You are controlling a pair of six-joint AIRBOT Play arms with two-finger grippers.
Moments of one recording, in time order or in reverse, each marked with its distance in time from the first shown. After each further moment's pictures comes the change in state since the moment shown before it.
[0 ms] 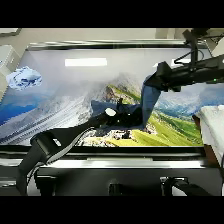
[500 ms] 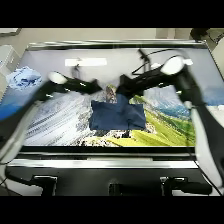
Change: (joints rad) left arm 0.546 0.368 0.005 0.658 -0.455 0.072; right arm 0.275 -0.268 -0.001 0.014 -0.237 -0.018
